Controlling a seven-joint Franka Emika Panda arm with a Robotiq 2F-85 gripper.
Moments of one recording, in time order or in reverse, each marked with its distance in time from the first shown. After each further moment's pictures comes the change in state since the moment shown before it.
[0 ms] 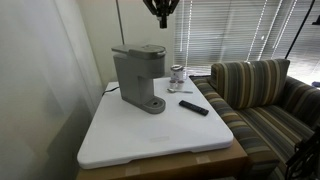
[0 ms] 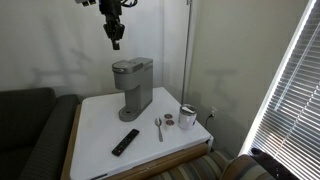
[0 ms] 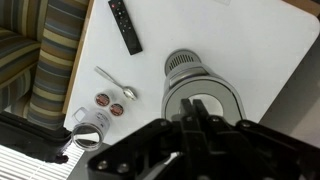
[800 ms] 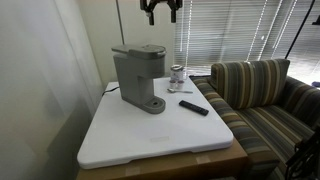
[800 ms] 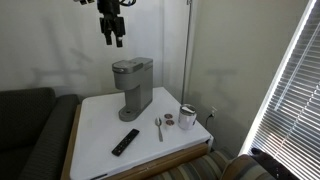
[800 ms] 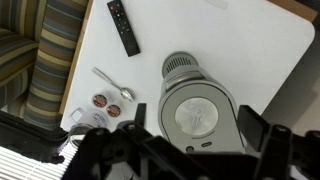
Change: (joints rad) arm 0.000 -0.015 0.006 -0.016 0.006 0.000 -0.012
